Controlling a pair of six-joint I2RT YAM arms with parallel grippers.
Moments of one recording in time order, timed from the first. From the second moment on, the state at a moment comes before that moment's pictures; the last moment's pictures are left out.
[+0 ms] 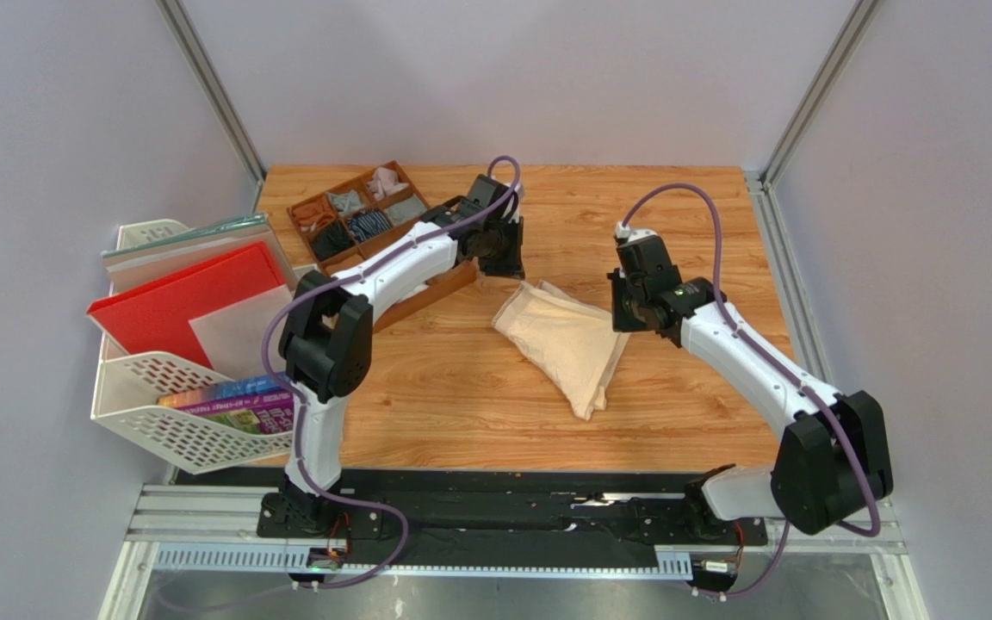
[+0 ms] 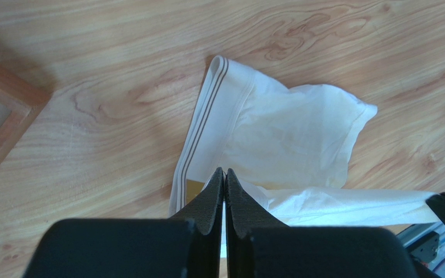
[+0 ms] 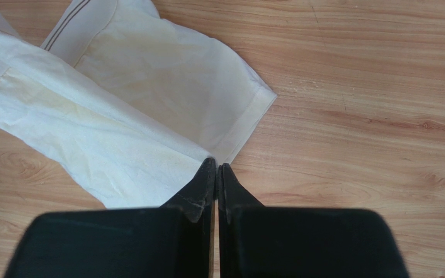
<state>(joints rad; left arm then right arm) -0.60 2.04 1.73 -0.56 0.16 -0.48 0.43 1.34 1.02 -0.59 0.17 0.28</state>
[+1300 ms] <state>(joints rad) -0.60 2.33 1.95 -0.53 0.20 -0.45 0.29 1.78 1.13 -0.47 0.20 0.24</state>
